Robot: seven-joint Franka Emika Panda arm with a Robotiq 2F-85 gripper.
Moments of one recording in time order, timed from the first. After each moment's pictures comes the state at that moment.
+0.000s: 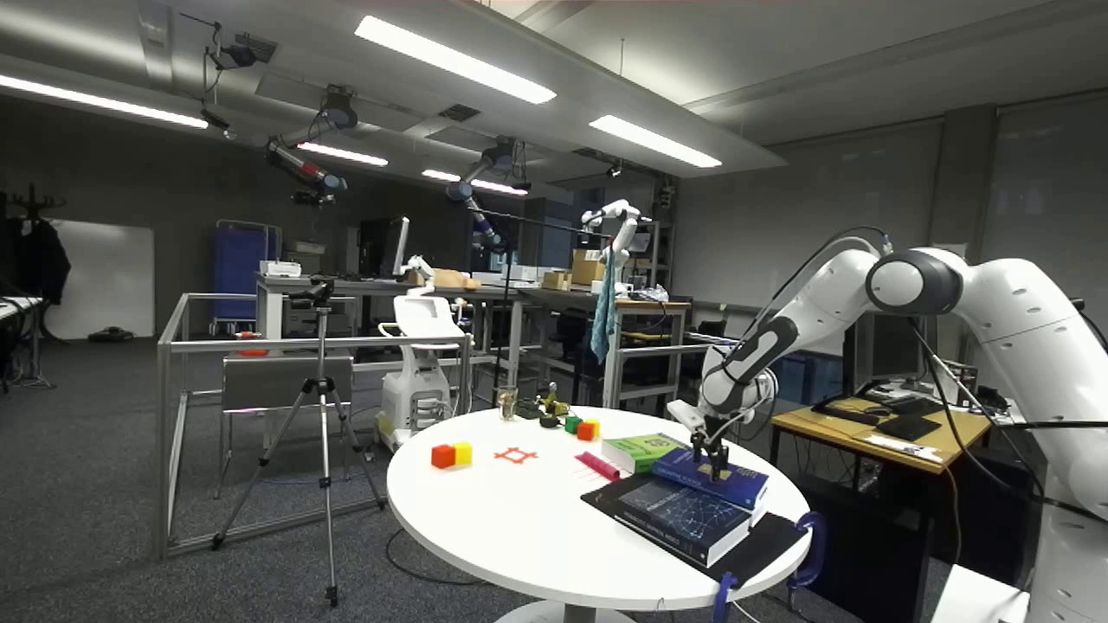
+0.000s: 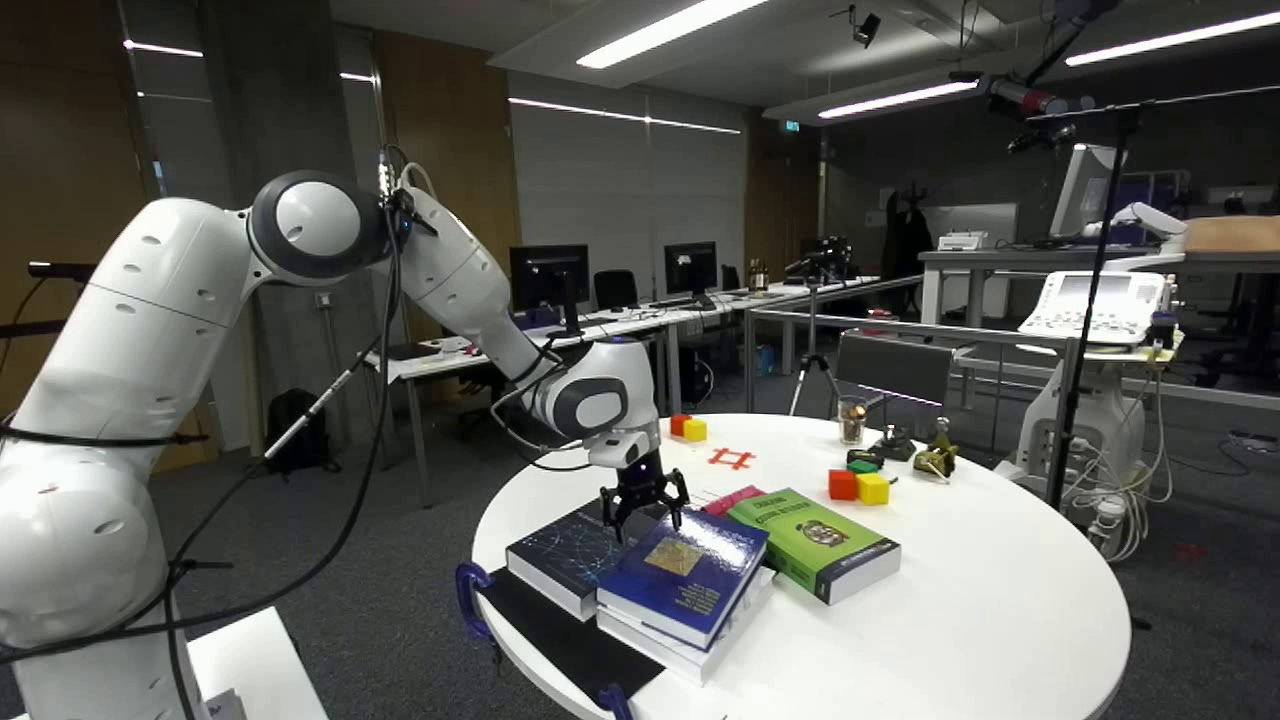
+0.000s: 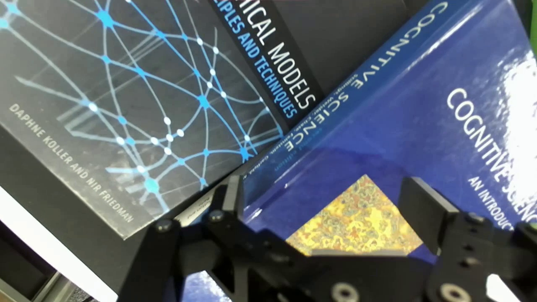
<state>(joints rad) 0.05 0.53 -0.21 -1.96 0.10 2.60 1.88</state>
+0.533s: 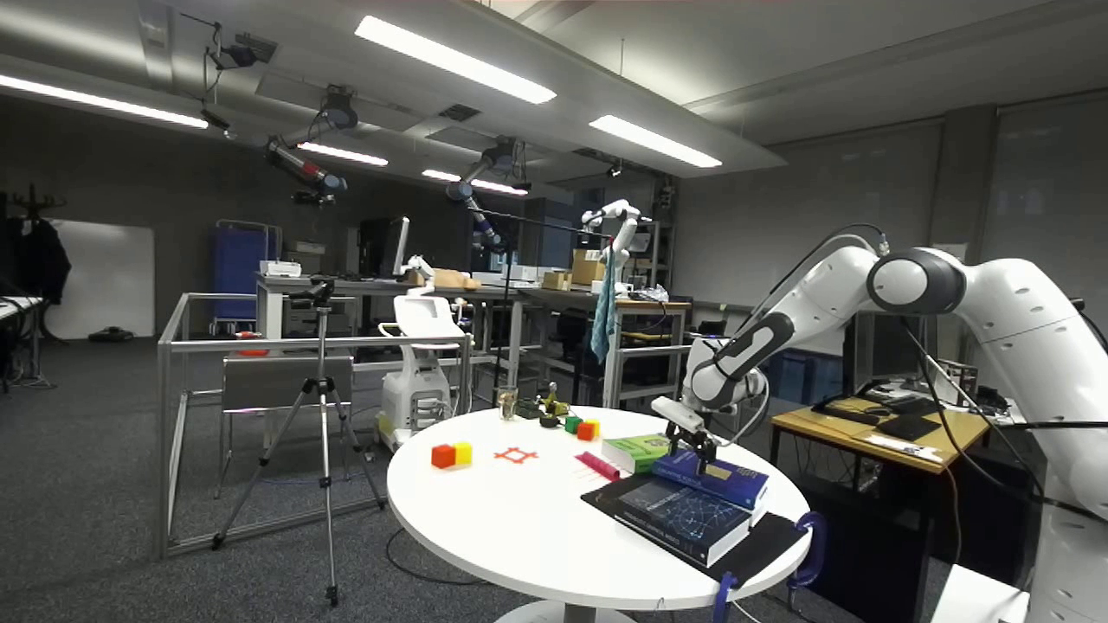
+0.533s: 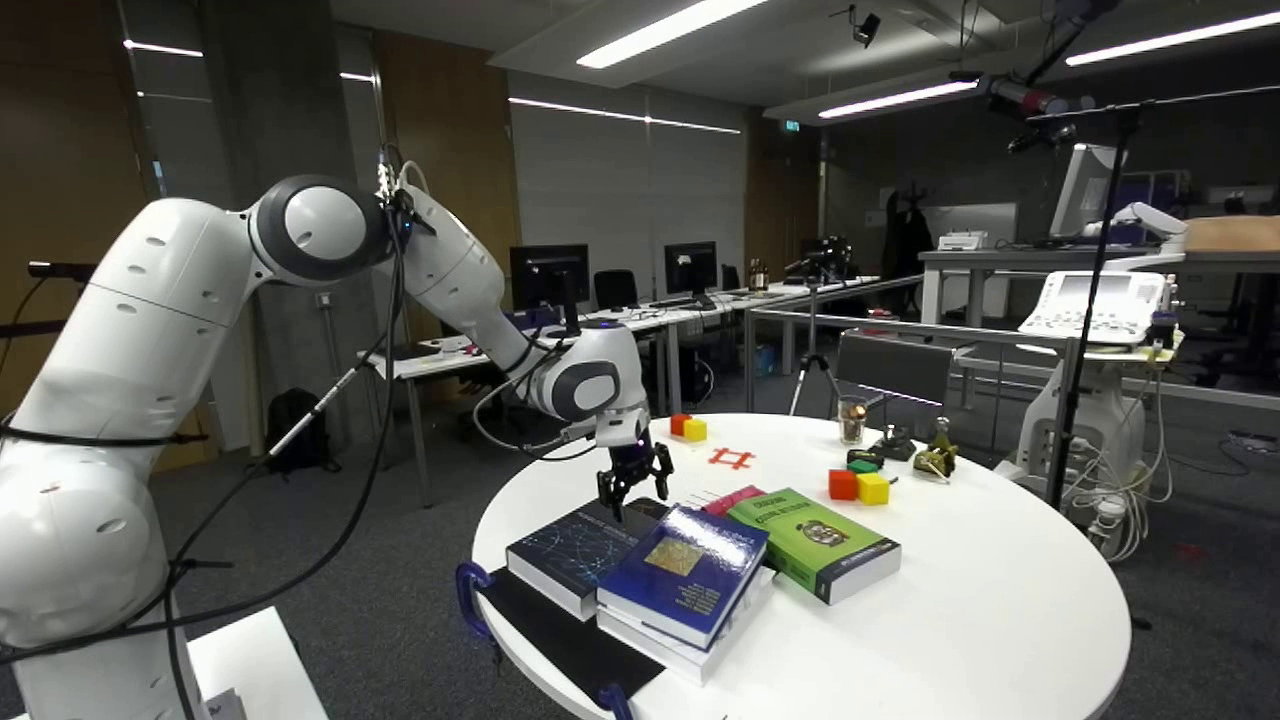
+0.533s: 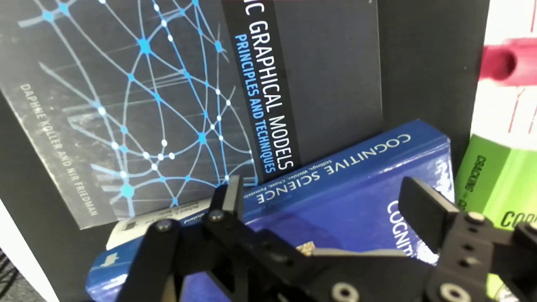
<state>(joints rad) 0.06 0.53 -0.15 -1.91 0.04 2.60 1.61</state>
